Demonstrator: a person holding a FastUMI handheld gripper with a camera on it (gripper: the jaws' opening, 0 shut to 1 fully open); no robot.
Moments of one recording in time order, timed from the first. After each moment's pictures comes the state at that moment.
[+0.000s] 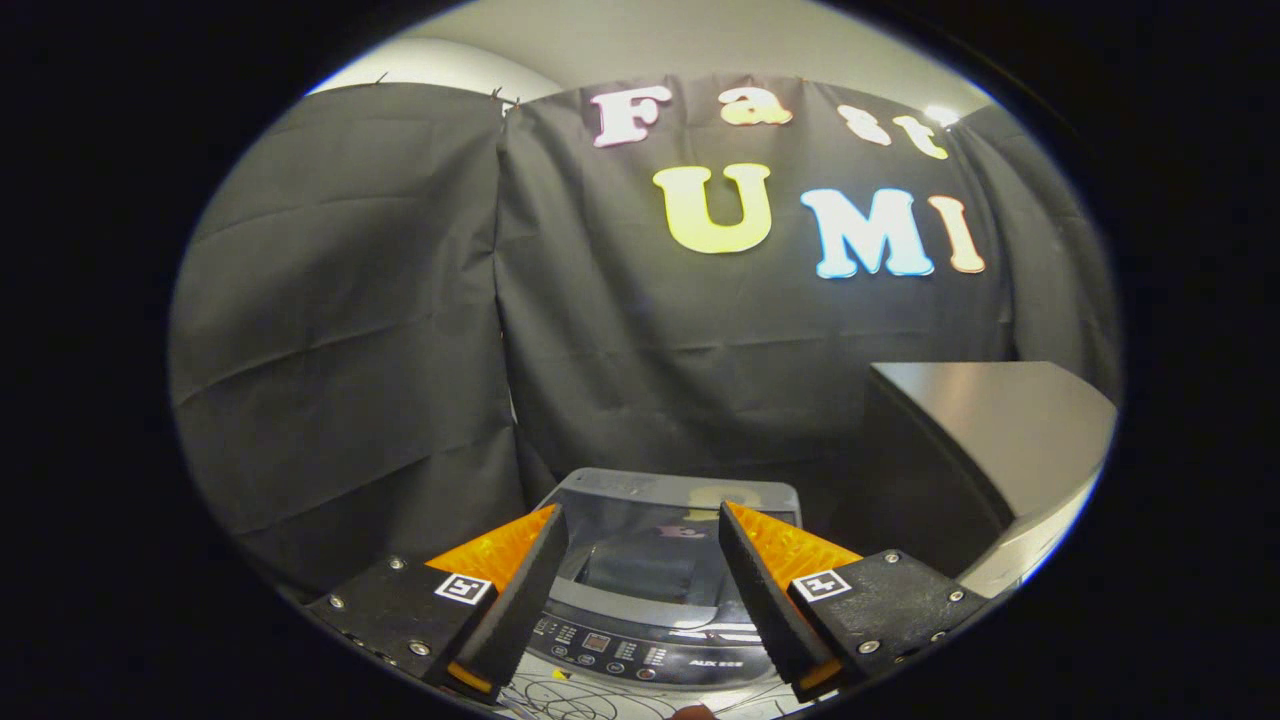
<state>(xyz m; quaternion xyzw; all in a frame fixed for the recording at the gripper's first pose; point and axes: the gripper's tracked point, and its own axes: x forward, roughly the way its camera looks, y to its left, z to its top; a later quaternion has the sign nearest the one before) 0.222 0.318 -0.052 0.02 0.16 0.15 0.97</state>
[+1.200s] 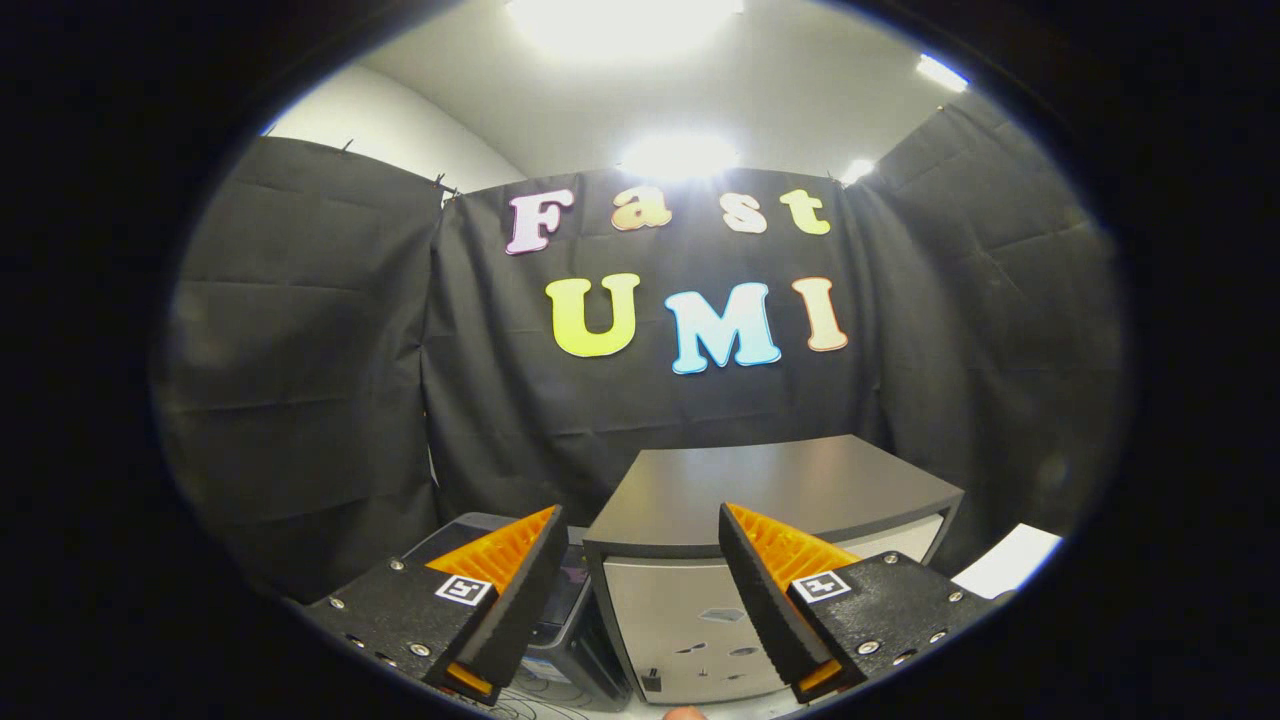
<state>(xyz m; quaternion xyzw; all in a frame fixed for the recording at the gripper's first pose) 0.107 0.054 0.034 0.03 0.05 0.07 1.00</state>
